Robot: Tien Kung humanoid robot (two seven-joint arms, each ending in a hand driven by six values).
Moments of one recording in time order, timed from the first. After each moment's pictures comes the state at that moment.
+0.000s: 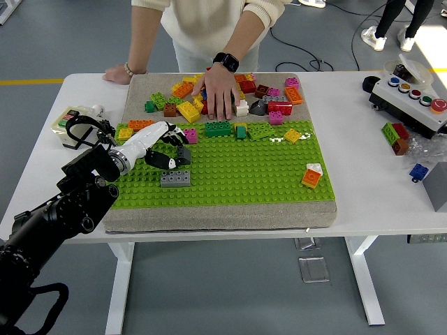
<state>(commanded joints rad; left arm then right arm) -0.79 0.03 -1.10 -0.49 1.93 -0.01 -0.29 0.05 -0.10 1.40 0.18 -1.28 0.05 -0.05</state>
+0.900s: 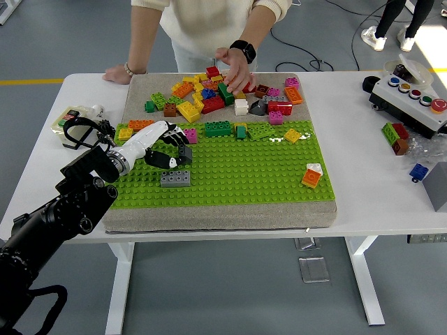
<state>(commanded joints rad) -0.78 0.04 -1.10 -0.50 1.89 -0.02 -0.31 0.05 -0.09 1.40 0.18 -1.27 0.05 -0.05</state>
